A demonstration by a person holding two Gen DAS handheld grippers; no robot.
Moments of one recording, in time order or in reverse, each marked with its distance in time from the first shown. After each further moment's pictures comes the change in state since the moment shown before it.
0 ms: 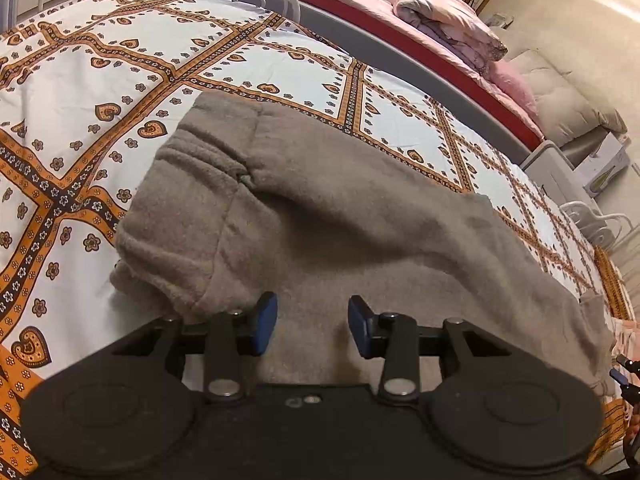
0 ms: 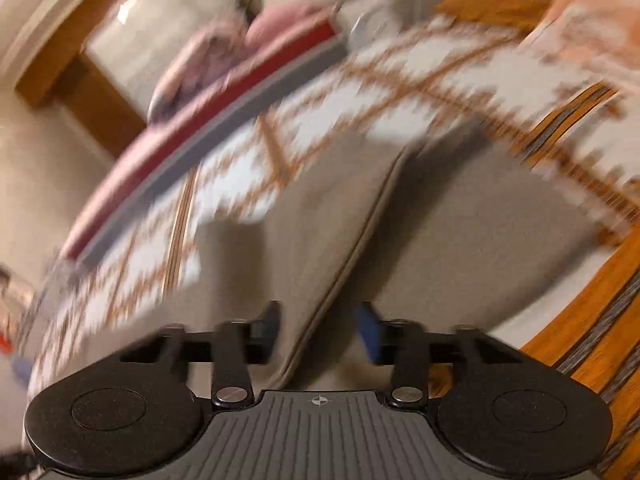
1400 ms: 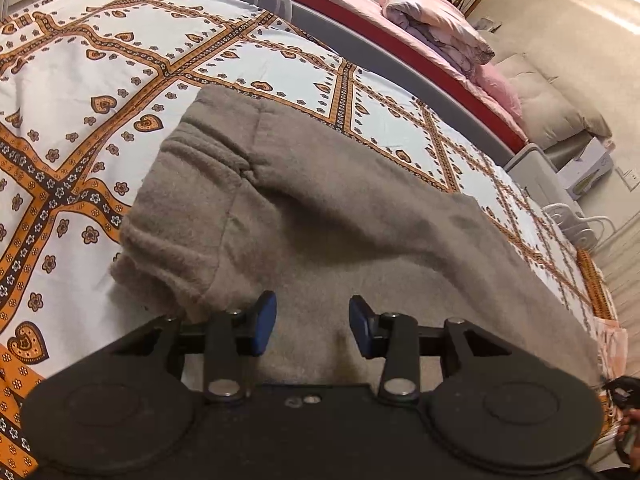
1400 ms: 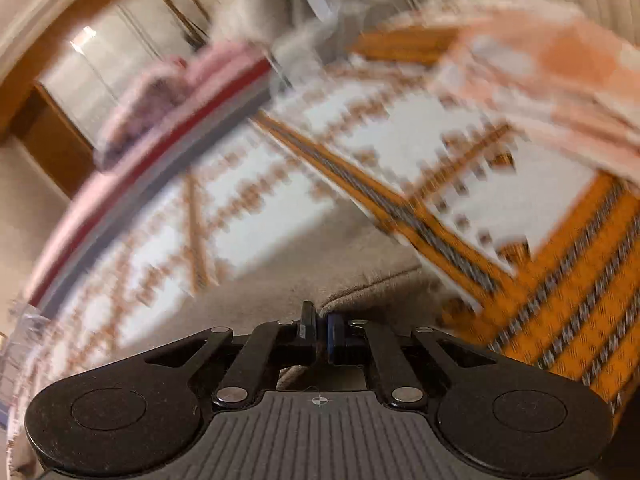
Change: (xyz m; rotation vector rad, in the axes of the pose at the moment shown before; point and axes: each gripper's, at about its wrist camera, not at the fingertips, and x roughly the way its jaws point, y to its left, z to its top) left arm -0.006 0.009 -0.004 -0.007 0.005 -0.066; right arm -0.034 -0.073 0.049 0.061 -0.013 -0.158
